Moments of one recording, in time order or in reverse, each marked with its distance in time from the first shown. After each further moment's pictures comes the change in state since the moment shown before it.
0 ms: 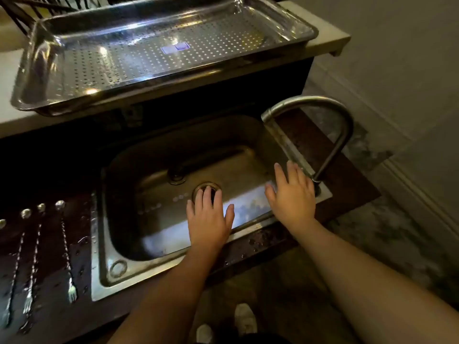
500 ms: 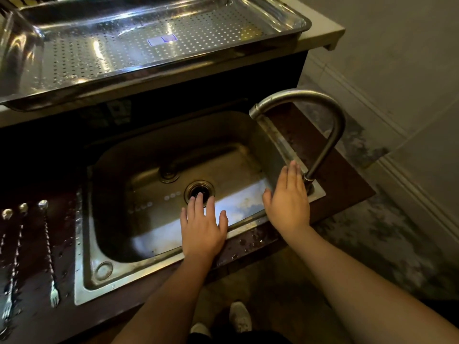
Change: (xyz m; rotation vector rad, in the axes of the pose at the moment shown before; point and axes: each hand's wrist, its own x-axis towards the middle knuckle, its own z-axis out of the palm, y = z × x) left_hand -0.013 0.004 0.027 -0.045 -0.002 -0.067; right_hand -0.006 0.008 0.010 0.062 -0.048 0.079
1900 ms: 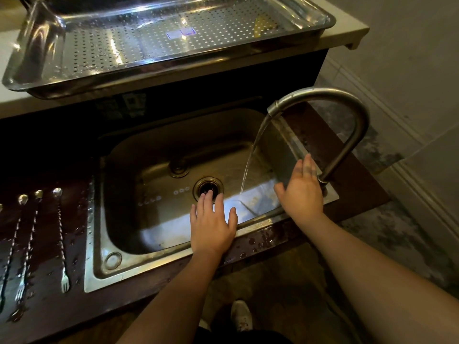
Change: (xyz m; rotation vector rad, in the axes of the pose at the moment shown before) left_hand 0.000 -0.001 -0.001 -0.056 -0.073 -0.039; right_hand 0.027 0.004 -0.003 -0.013 -0.029 -0.003
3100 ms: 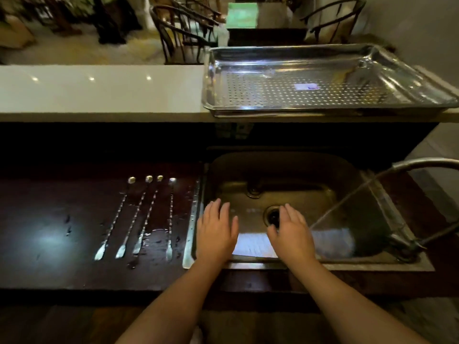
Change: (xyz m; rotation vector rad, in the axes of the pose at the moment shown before) left_hand -0.028 -0.155 -0.096 -0.073 0.306 -0.195; right_hand -0.081 -0.191 0.023 0.106 -0.126 -0.363
